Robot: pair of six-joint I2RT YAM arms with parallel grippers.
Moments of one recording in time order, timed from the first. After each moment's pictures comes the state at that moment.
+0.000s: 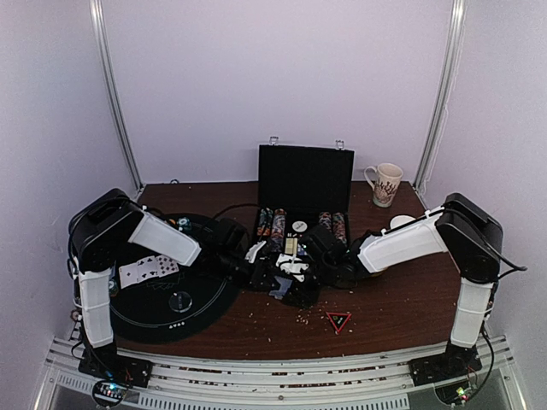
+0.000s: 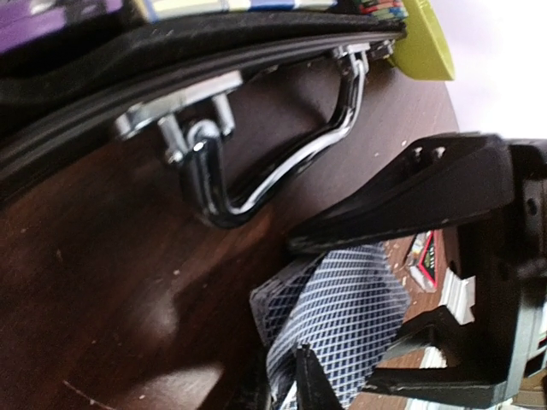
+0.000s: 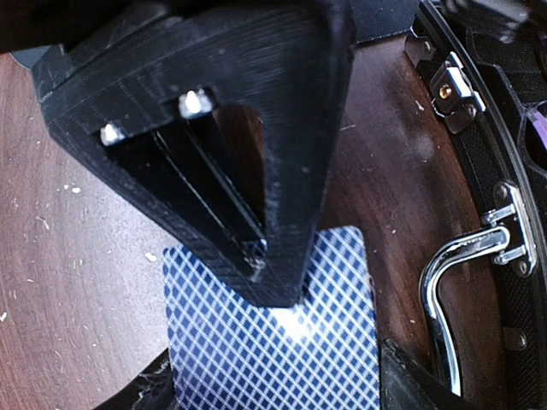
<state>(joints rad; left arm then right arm) -0.76 2.03 1.04 0.17 0.67 -0.49 0.89 1.91 1.04 -0.07 -0.19 -0.26</state>
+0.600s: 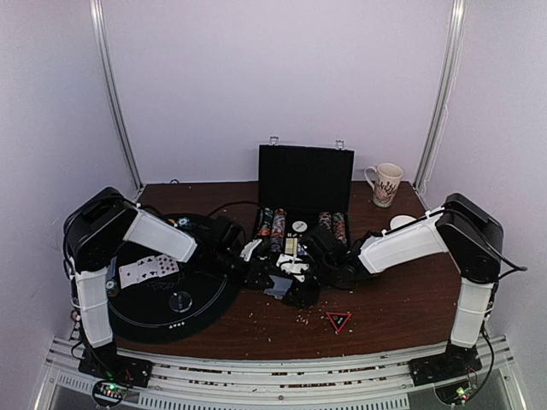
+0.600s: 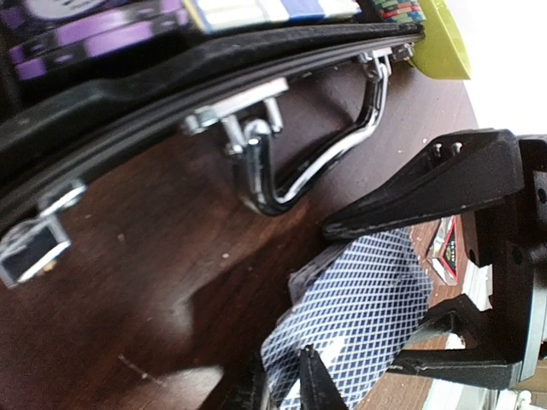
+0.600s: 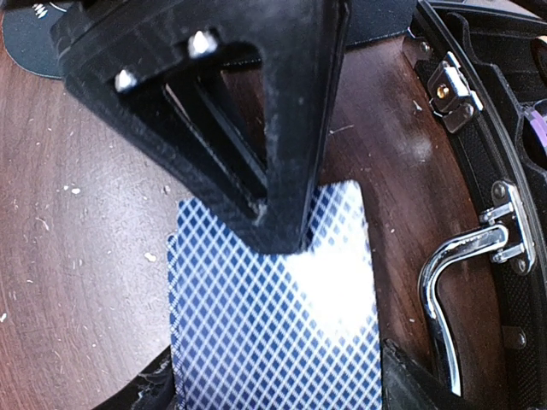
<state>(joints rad) -0.74 2.00 1.04 0.09 0.62 -0.41 0.89 1.90 1.03 -0.05 -0.19 -0.26</state>
